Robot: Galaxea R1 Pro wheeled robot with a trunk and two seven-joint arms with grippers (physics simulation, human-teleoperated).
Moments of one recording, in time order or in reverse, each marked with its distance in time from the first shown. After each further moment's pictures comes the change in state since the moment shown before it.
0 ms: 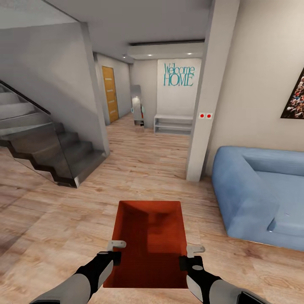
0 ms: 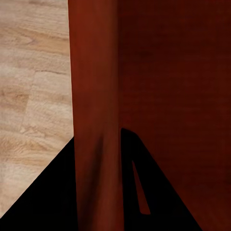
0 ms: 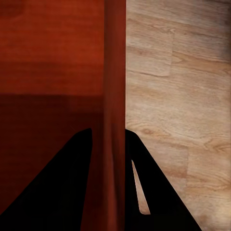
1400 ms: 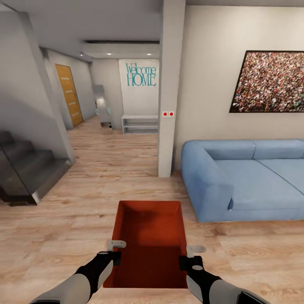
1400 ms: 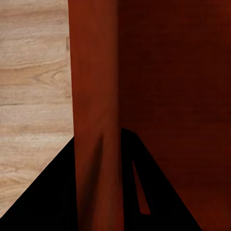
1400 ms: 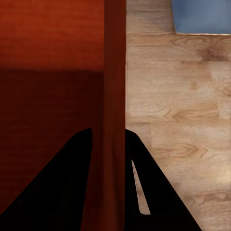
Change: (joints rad) left arm 0.000 0.000 0.000 0.000 0.001 0.000 0.000; right arm 0.000 0.000 0.000 -0.001 0.001 0.002 0.000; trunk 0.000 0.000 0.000
